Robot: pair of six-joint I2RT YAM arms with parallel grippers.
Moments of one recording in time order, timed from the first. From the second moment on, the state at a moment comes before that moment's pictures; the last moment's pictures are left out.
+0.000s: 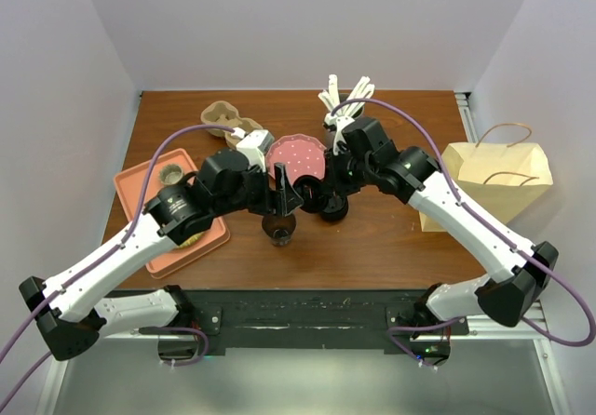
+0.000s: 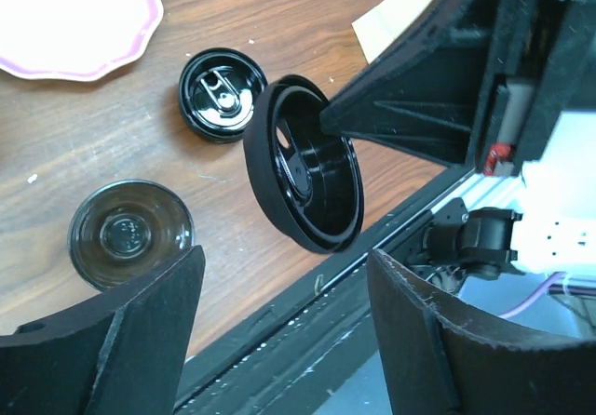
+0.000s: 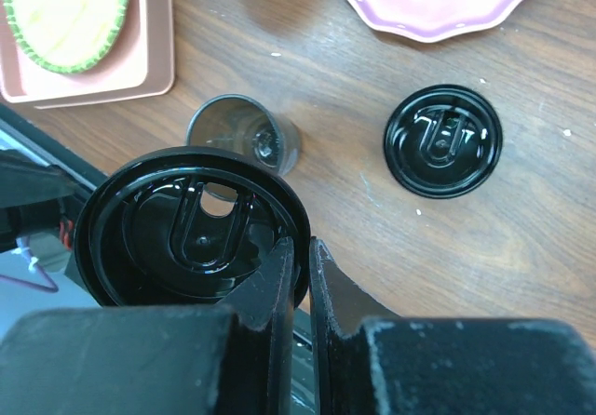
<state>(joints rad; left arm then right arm) -0.84 1.08 1.19 -0.62 0.01 -0.63 0.72 1.37 1.45 -0.86 -0.06 0.37</state>
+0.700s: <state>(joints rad) -0.71 1.07 1.05 -0.46 0.23 -0.85 0.76 1.29 1.34 -0.77 -0.10 0.45</state>
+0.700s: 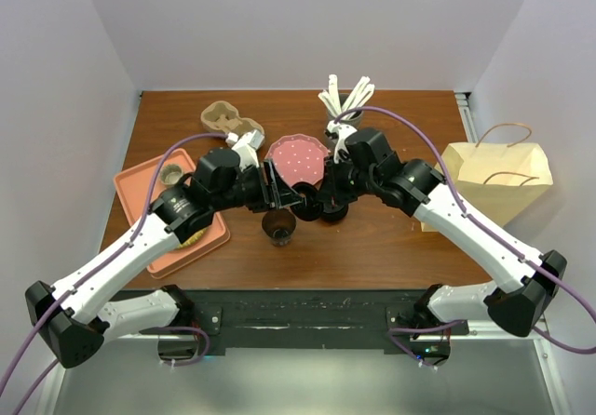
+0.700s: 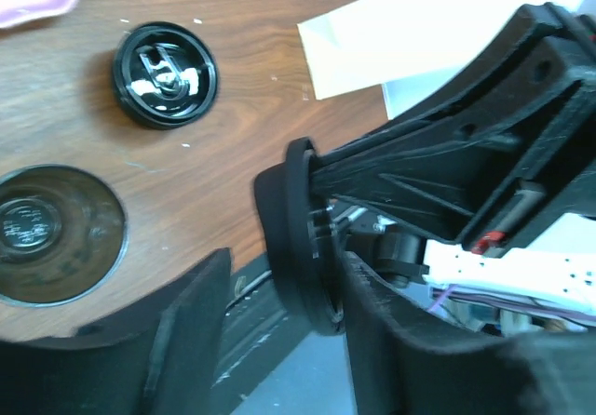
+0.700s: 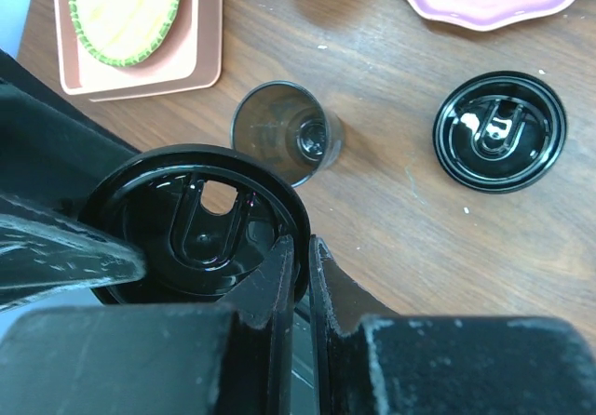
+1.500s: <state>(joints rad) -0.67 1.13 1.26 -0.58 0.30 -0.99 1.09 0.99 1.24 -0.47 0.18 0.02</state>
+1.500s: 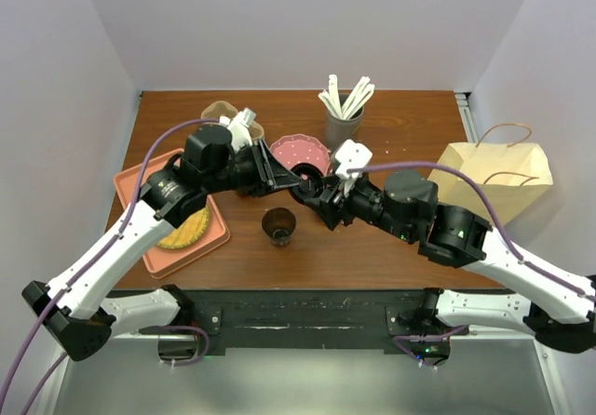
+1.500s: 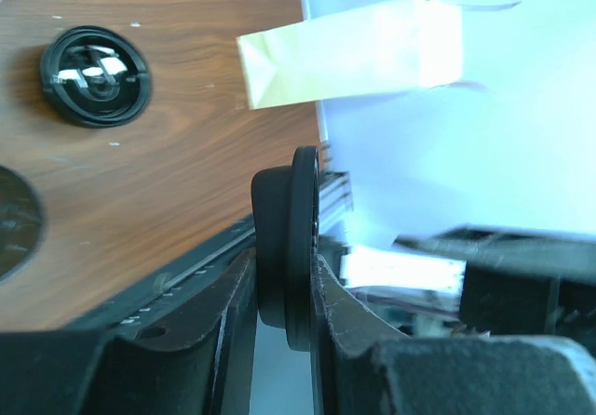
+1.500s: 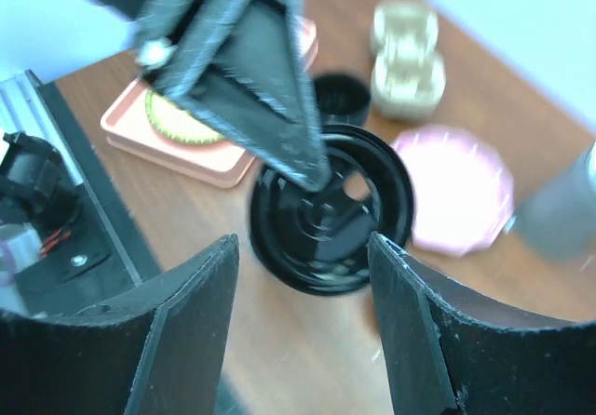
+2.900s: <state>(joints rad) -0.66 1.05 1.42 -0.59 0.25 -0.47 1.41 1.06 1.27 -0.55 0.37 0.24</state>
